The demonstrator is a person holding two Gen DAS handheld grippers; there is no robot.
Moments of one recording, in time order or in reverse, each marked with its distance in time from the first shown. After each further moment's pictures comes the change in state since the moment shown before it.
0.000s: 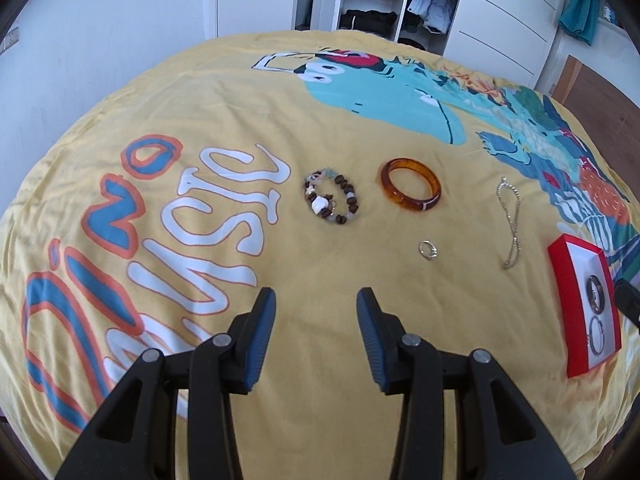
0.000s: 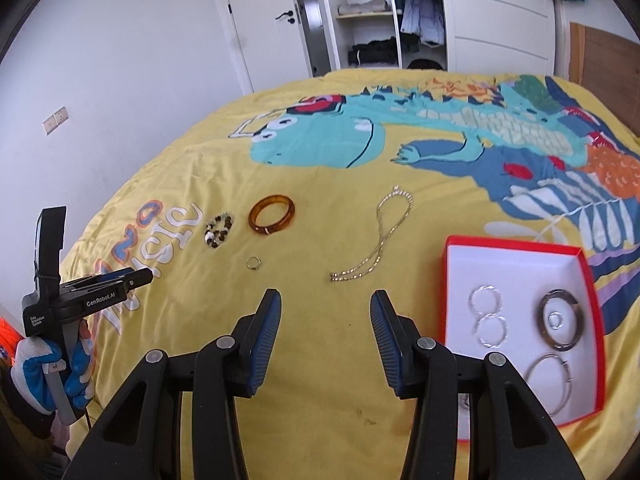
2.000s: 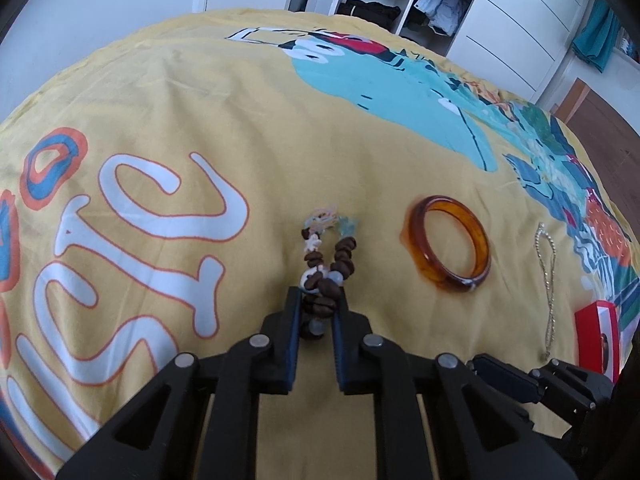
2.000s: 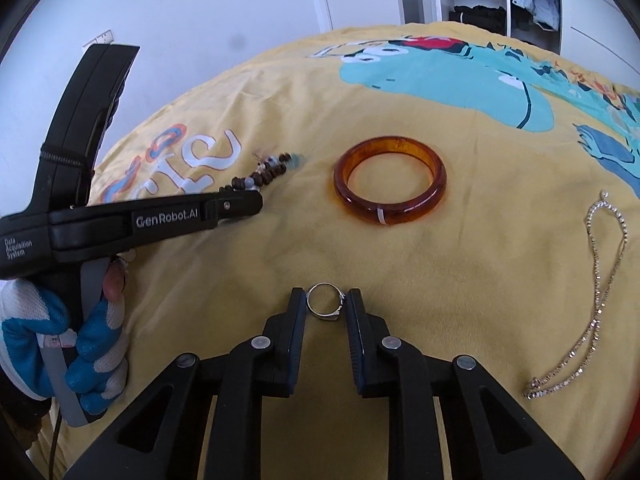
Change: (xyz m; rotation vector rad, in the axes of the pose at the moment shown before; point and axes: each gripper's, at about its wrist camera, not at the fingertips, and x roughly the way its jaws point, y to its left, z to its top) left arm 0.121 0.011 0.063 -0.068 0.024 -0.123; right arm 0.186 0.084 0.016 -0.211 0.138 0.194
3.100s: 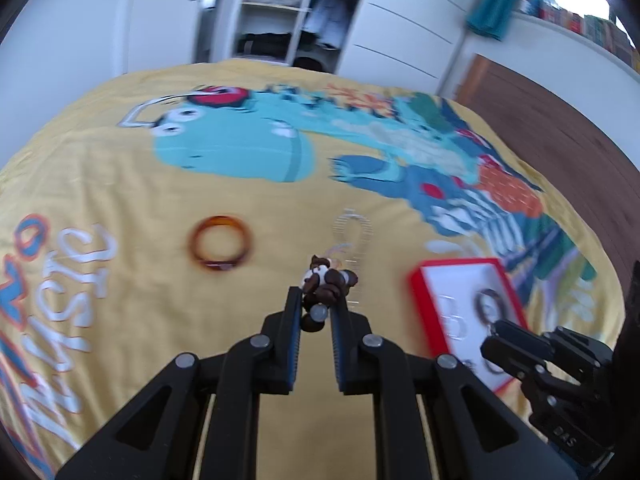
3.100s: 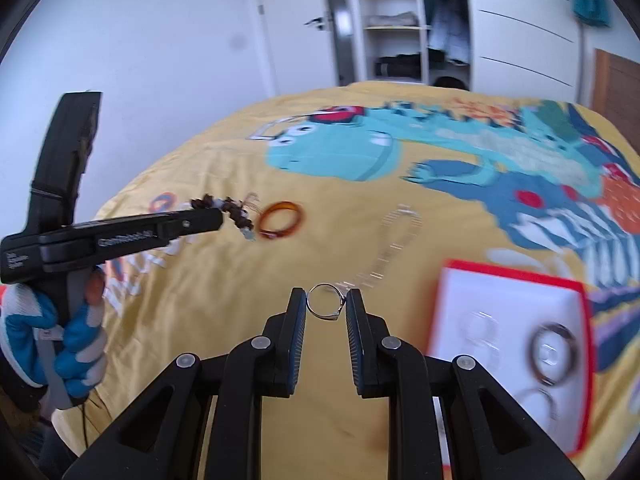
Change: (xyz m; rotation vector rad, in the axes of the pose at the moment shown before) left arm -0.139 -0.182 -0.040 0.225 -0.079 -0.203; right arm -0.227 -0.071 -0.067 0.127 -0.177 -0.200
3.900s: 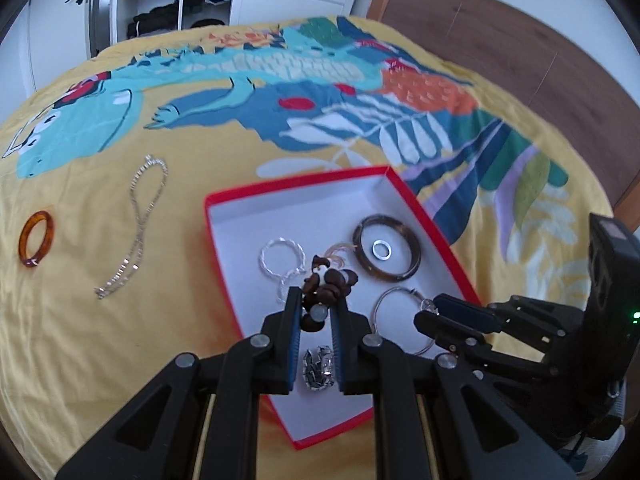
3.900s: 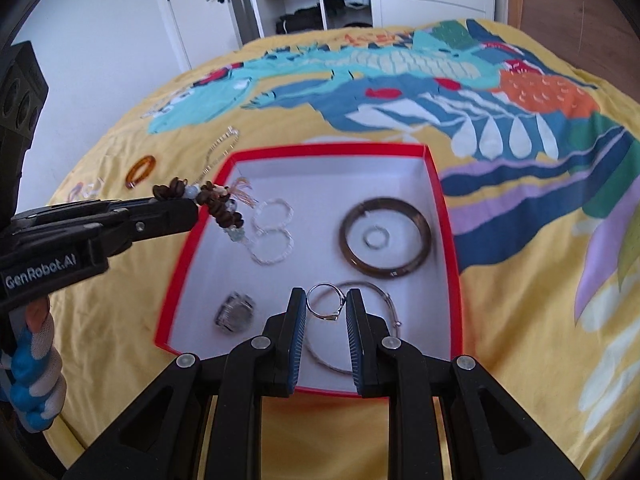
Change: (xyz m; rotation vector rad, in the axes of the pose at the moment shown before) left arm 0.102 -0.186 -0.049 0.218 0.194 -0.114; right arm 0.001 -0.156 -0.078 0.162 0.163 -0.148
